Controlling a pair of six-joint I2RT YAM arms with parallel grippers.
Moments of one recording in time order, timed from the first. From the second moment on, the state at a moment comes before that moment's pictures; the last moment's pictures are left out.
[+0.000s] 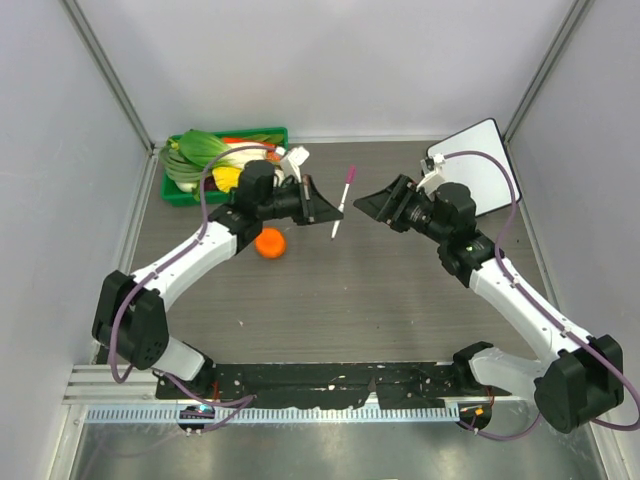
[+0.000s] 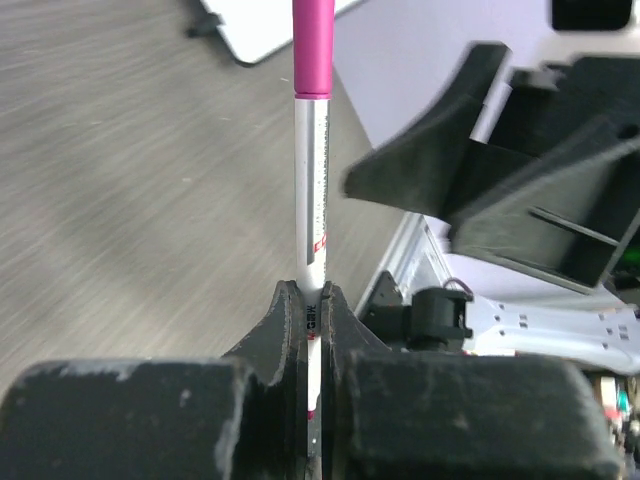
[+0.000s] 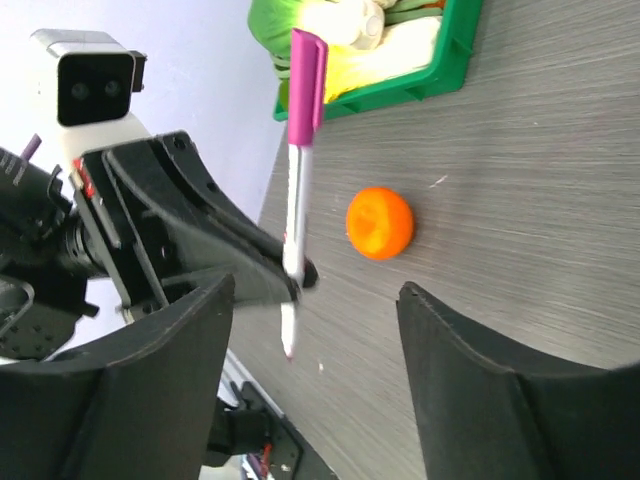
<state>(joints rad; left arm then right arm) -0.57 1.50 1.16 0.04 0.63 -0.72 0.40 1.11 0.85 0.08 -0.35 0.88</state>
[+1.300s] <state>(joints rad) -0.14 1.12 0.96 -0.50 0.30 -0.34 0.36 1.65 1.21 -0.60 0.46 0.83</state>
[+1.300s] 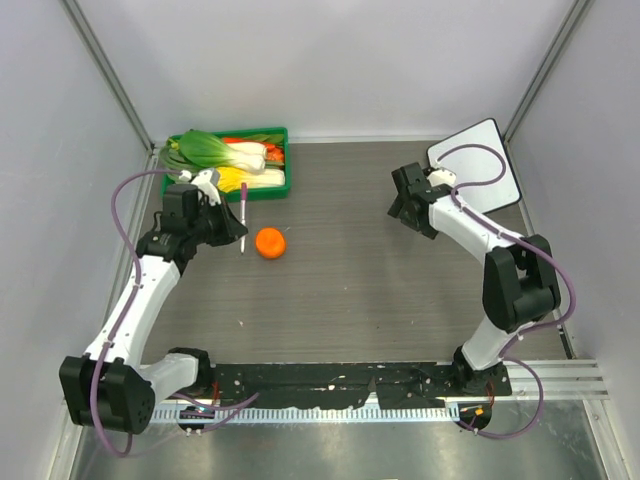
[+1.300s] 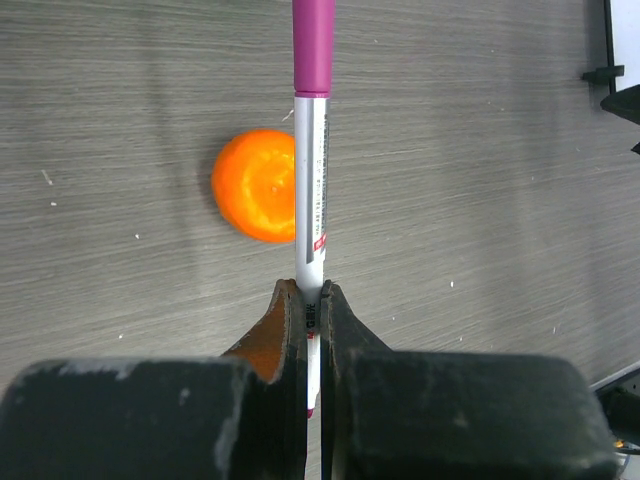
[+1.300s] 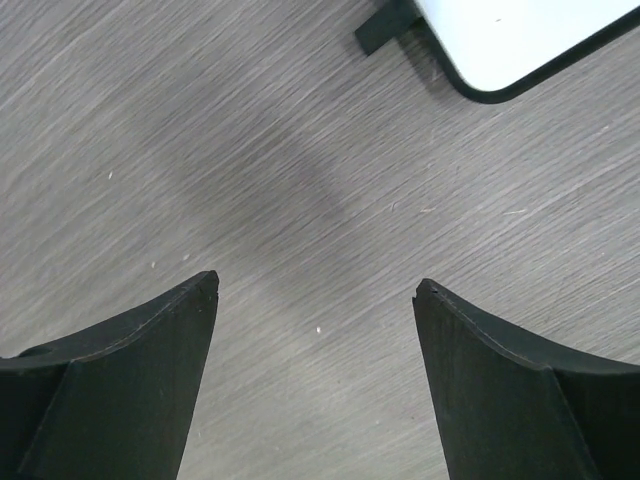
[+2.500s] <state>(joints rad) -0.14 1.08 0.95 -0.52 0.24 -0.34 0.23 2.11 1.54 -0.75 0.68 1.13</state>
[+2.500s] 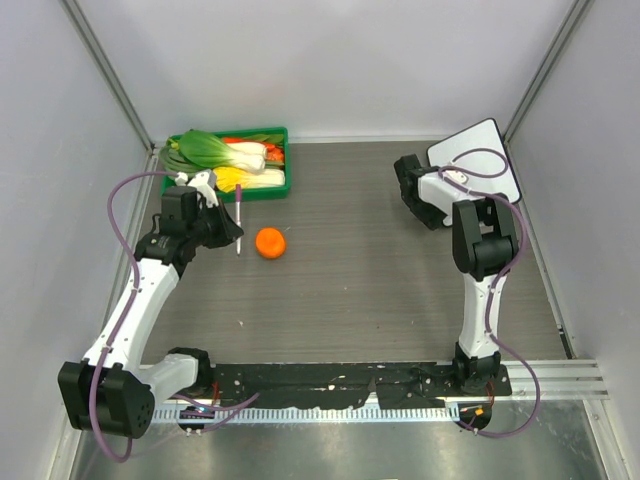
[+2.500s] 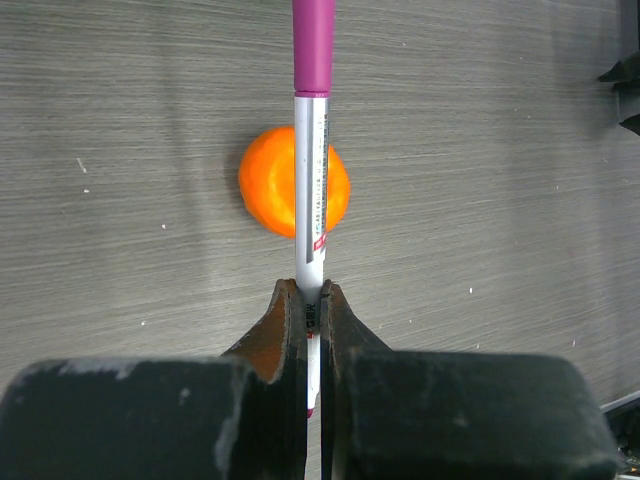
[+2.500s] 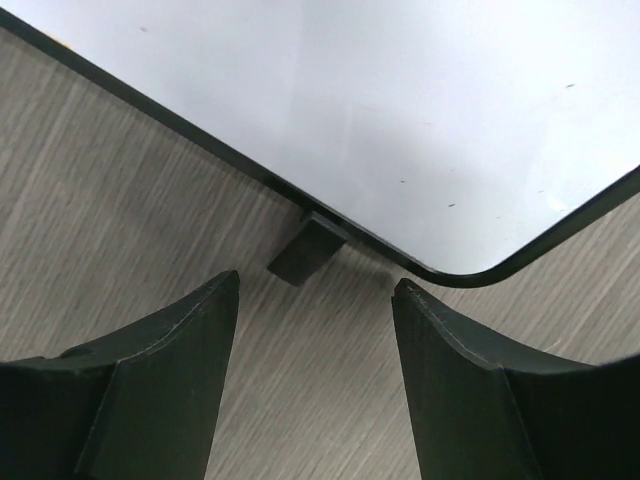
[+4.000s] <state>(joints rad) -0.14 1.08 0.95 -0.52 0.24 -0.34 0.13 2.05 1.39 -0.55 0.63 1.02</state>
